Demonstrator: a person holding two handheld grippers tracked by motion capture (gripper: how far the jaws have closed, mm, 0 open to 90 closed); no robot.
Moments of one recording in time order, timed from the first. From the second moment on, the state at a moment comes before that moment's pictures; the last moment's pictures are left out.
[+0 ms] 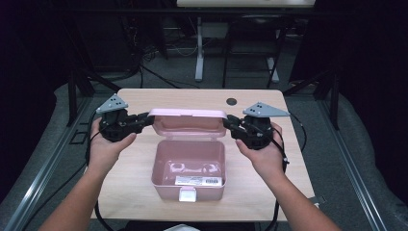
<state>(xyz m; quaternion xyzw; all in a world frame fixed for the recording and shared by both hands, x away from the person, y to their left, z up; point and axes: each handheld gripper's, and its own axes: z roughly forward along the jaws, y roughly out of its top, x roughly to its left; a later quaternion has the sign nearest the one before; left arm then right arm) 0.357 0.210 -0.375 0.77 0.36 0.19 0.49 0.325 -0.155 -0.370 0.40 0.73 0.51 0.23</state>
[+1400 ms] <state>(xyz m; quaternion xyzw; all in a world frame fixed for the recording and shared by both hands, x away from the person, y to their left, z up) 0.307 0.218 -0.399 0.78 0.34 0.18 0.49 0.286 -0.189 -0.428 0.42 0.72 0.51 0.21</state>
